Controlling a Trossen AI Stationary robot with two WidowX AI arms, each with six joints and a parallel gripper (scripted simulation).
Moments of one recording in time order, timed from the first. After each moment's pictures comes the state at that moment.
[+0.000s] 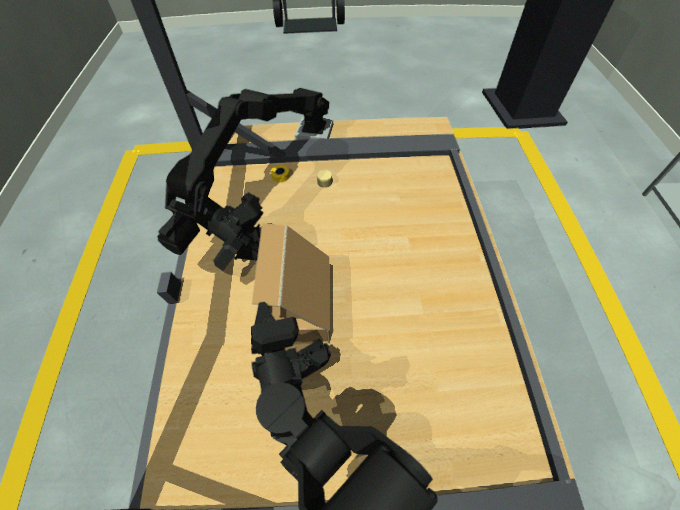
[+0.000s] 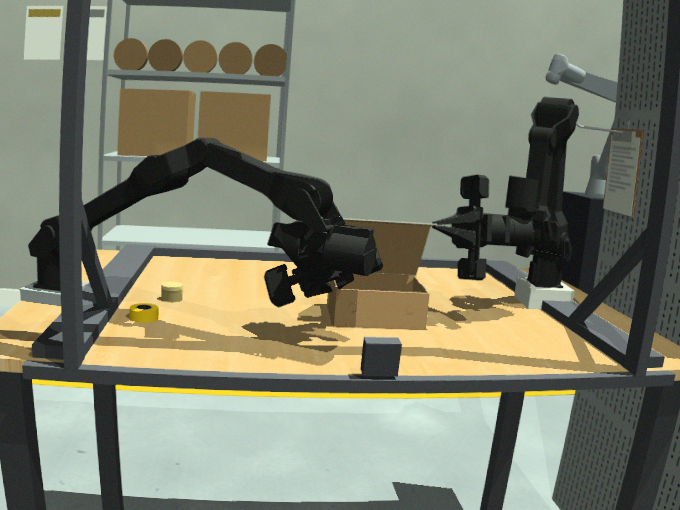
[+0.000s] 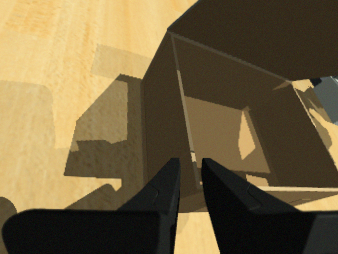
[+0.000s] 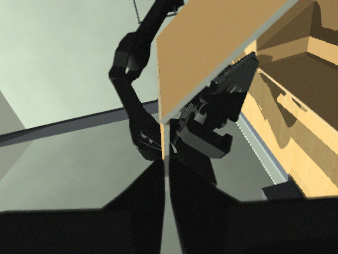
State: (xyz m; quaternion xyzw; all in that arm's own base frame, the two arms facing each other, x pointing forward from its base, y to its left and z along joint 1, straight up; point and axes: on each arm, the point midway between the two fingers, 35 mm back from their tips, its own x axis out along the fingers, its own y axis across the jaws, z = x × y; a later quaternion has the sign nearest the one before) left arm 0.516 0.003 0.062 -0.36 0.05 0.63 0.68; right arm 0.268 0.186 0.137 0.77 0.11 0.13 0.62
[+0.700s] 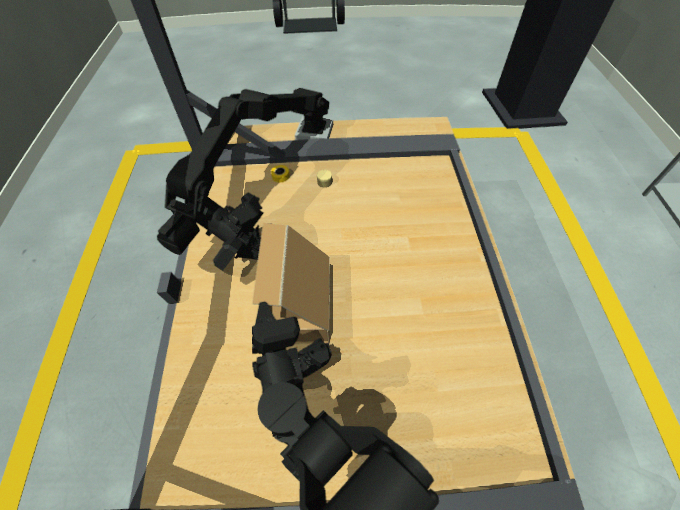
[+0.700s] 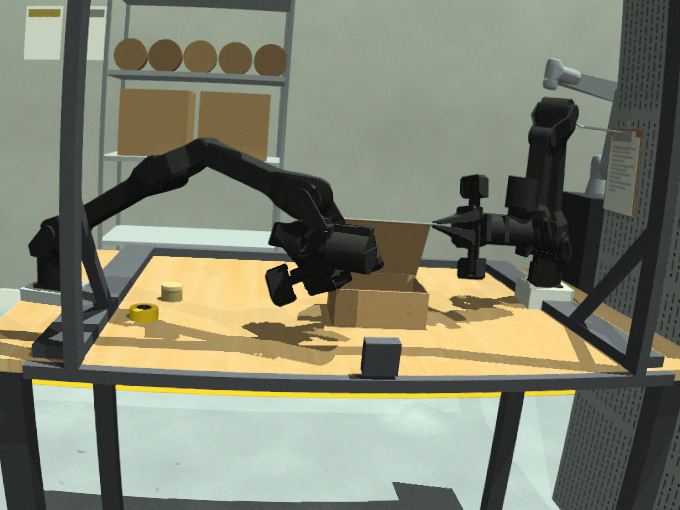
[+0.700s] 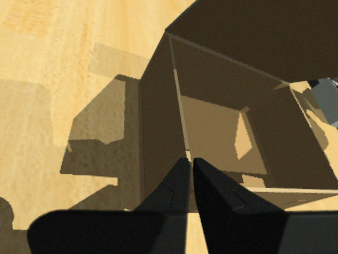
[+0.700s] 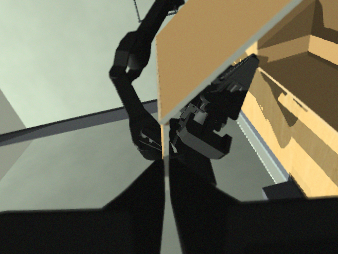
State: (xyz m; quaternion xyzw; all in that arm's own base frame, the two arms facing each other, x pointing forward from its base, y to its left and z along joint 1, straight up) left arm 0.517 0.004 0.064 -0.37 0.05 0.63 0.68; right arm 0.268 0.185 0.138 0.77 0.12 0.13 0.62
